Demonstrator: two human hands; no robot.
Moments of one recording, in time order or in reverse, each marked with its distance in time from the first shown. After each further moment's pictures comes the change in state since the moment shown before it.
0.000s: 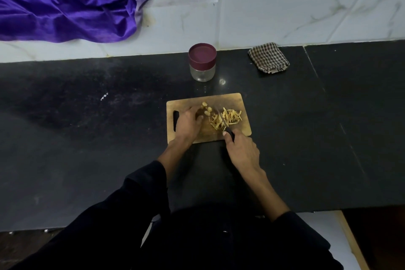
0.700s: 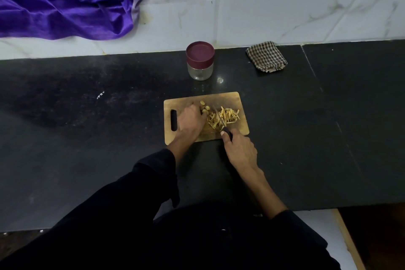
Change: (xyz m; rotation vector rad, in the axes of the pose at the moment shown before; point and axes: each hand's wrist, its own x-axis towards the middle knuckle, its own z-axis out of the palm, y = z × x) left_hand 0.019 0.011 0.016 0.233 -0.015 -0.089; right_hand 0.002 0.001 0.002 0.011 -0.012 0.028
